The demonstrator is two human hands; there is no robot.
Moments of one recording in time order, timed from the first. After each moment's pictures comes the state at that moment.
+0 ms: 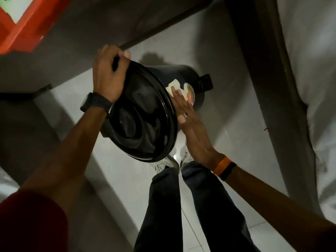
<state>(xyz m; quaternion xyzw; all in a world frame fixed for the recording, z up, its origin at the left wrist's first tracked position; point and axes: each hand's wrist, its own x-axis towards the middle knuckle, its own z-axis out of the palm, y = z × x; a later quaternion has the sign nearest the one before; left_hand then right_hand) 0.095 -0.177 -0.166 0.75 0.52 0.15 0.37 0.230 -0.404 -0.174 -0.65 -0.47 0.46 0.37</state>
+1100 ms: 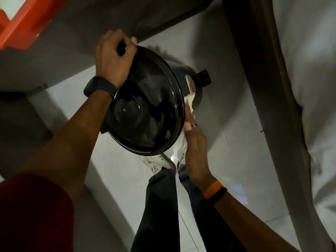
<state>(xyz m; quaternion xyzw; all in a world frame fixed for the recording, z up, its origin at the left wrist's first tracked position) 0.126 -0.160 -0.166 0.76 0.53 0.16 0.36 0.201 -0.422 -0.140 -0.70 -0.14 0.49 0.49</state>
